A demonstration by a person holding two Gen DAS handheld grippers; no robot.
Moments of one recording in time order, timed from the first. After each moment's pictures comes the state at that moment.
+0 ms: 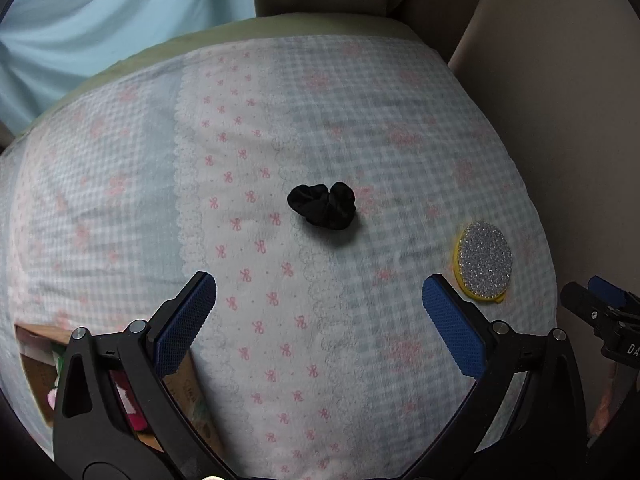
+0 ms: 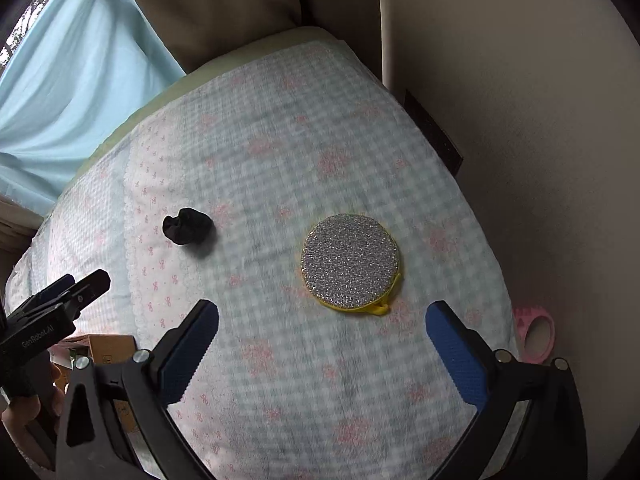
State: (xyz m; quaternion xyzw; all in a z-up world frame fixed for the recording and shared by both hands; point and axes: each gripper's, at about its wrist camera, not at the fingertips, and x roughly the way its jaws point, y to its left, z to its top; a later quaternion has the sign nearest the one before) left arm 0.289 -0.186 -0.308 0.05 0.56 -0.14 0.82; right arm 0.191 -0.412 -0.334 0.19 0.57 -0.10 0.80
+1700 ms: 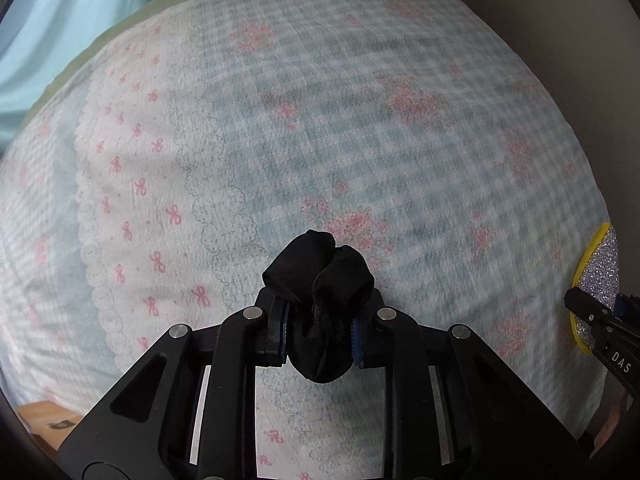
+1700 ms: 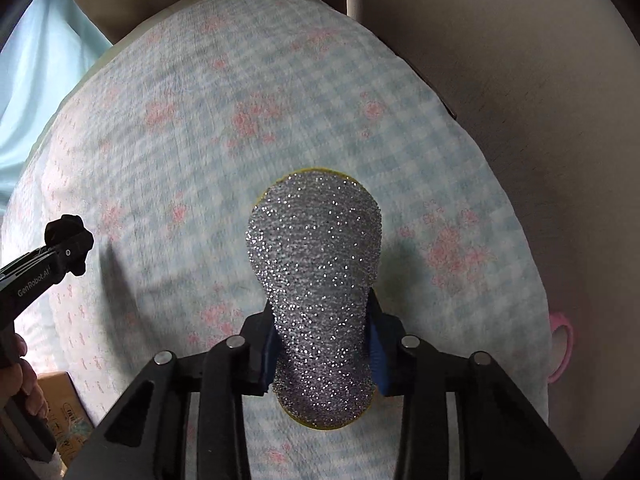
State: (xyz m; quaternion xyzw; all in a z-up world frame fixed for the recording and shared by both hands) left arm 0.382 -0.270 -0.454 0.13 0.60 -0.17 0.77; right arm 0.231 -0.482 -0.445 0.19 0.61 -0.15 0.75
